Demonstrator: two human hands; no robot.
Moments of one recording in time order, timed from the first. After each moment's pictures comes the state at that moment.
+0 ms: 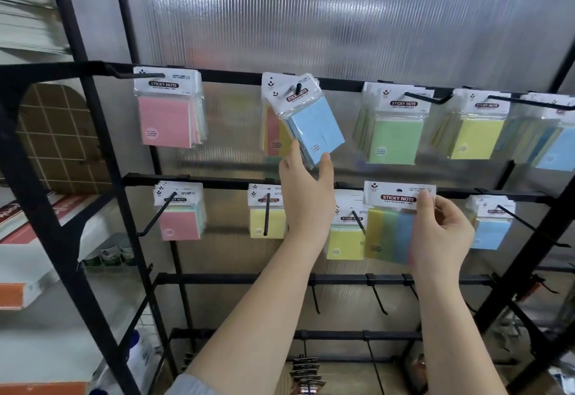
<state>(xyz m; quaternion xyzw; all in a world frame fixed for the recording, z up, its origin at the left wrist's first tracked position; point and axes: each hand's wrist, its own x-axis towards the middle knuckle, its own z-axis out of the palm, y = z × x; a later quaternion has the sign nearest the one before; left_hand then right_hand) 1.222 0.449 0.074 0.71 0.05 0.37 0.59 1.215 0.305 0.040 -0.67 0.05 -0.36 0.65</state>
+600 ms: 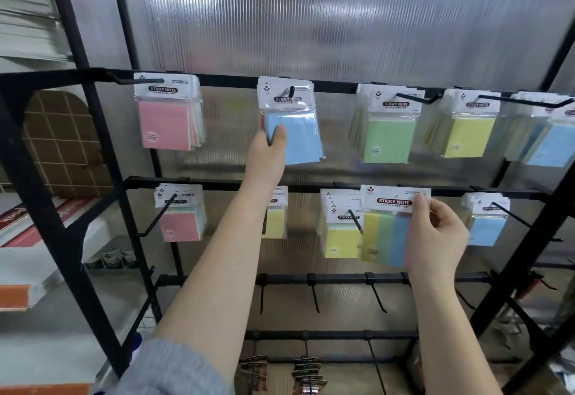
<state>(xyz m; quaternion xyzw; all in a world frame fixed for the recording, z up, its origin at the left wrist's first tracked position) 1.233 0.508 0.108 0.72 0.03 0.23 0.65 1.205 0.302 0.036 -0.67 0.06 -0.34 0.65</state>
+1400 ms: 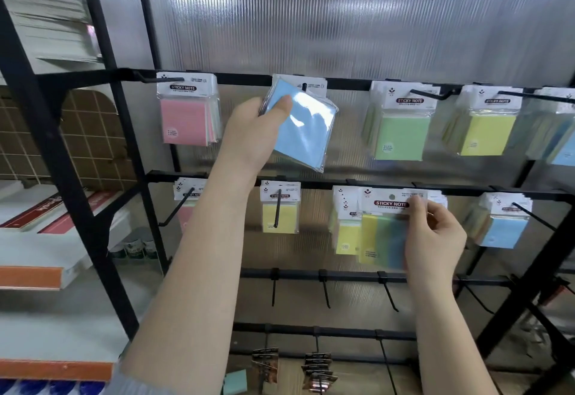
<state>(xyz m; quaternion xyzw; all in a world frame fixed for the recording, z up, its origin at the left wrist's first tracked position) 1.169 0.525 0.153 0.73 0.00 0.28 0.62 1.201 0.313 0.028 -0.67 0.01 -0.34 0.65</state>
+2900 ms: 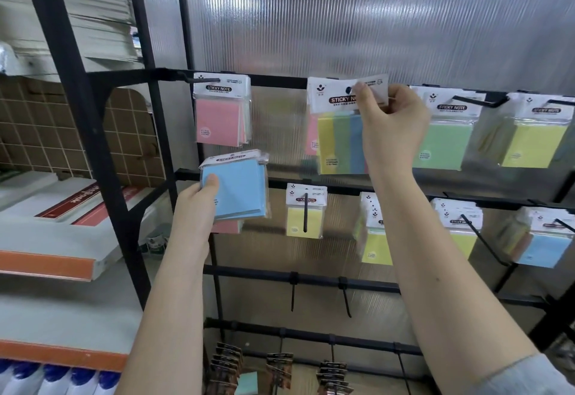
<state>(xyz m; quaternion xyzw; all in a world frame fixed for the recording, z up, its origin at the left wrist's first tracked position) 1.145 0.621 0.058 0.62 0.25 0.28 0.69 1.232 0.430 0.149 -0.63 -0.16 -0.35 0.67</state>
